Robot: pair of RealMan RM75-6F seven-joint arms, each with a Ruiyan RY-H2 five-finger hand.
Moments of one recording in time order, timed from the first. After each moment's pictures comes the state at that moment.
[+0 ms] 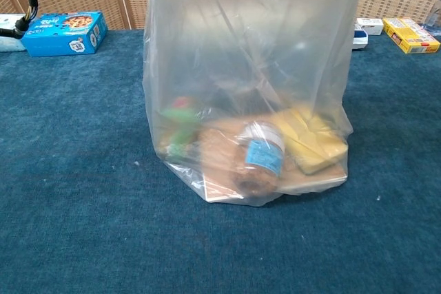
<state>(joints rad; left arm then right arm) -0.95 -1.08 -0.15 -1.75 1.64 1.02 -1.83 0.56 -1.24 0.31 -2.02 -1.43 1.30 0.25</state>
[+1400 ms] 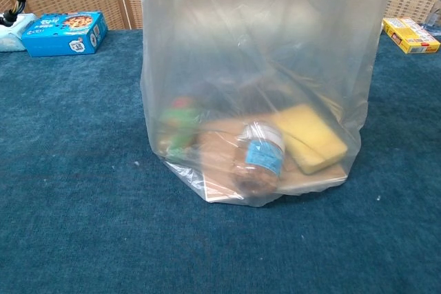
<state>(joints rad) -1.03 -1.05 -0.03 -1.66 1.77 1.09 -1.92 0.56 -1.15 0.41 -2.07 -1.31 1.26 0.45</state>
